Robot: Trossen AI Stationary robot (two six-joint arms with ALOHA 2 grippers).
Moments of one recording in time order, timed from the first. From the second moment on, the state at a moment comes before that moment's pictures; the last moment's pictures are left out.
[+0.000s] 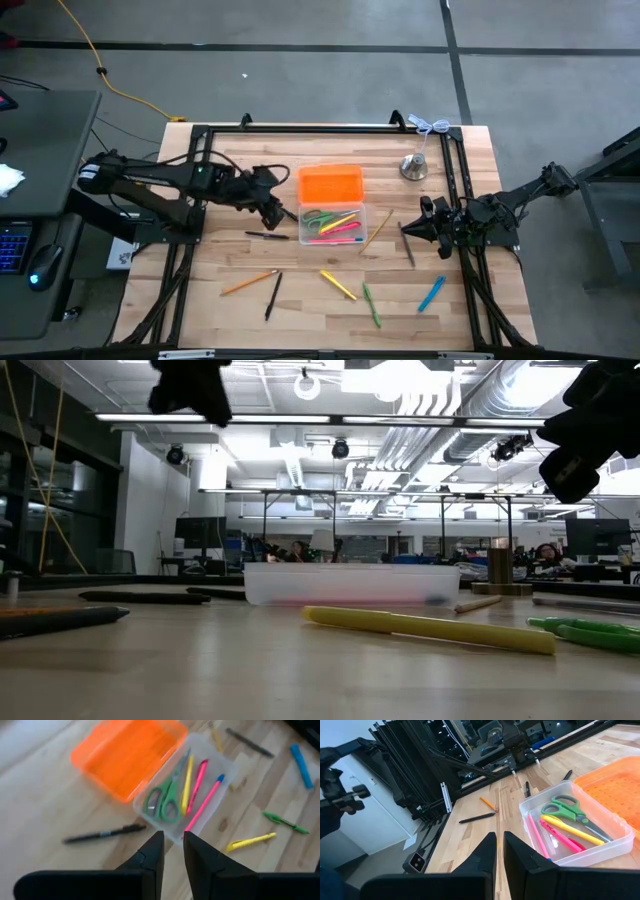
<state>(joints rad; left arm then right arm) -0.11 1.23 1.17 -0.86 -0.26 -0.77 0.41 0.21 0.08 0.03 0.24 0.54</state>
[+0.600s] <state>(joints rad) -0.21 1.20 0.90 -0.87 -0.26 -1.39 0.41 0.21 0.08 0.03 0.24 0.54</state>
